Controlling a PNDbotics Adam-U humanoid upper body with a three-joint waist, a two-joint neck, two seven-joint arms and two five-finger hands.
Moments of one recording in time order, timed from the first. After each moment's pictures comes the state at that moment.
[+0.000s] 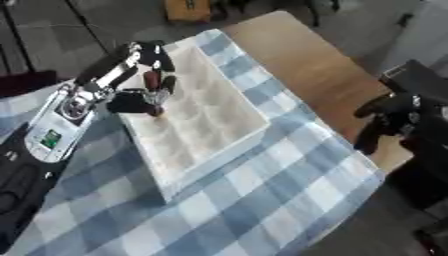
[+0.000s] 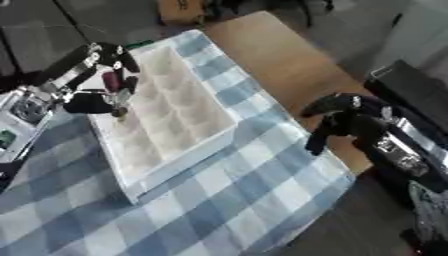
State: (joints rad) left arm -0.87 0.43 -0.30 -1.25 -0.39 -0.40 -0.27; right arm -0.26 -0.38 -0.04 -1.95 -0.35 -0.17 0.68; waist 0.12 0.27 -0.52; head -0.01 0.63
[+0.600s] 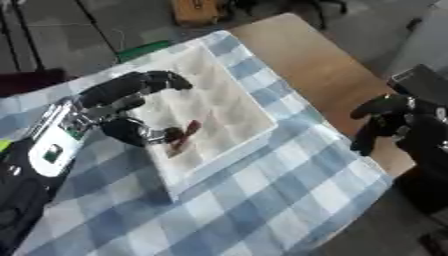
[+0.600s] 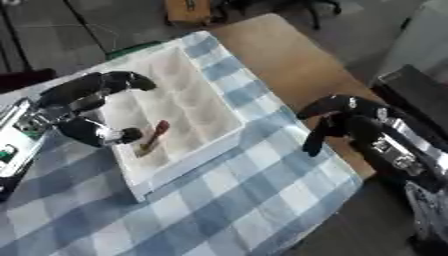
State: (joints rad) left arm -0.82 0.43 -0.29 -1.26 -0.54 -0.56 -0.32; right arm -0.25 -0.38 -0.04 -1.95 -0.35 -0.17 0.68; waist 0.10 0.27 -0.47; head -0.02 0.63
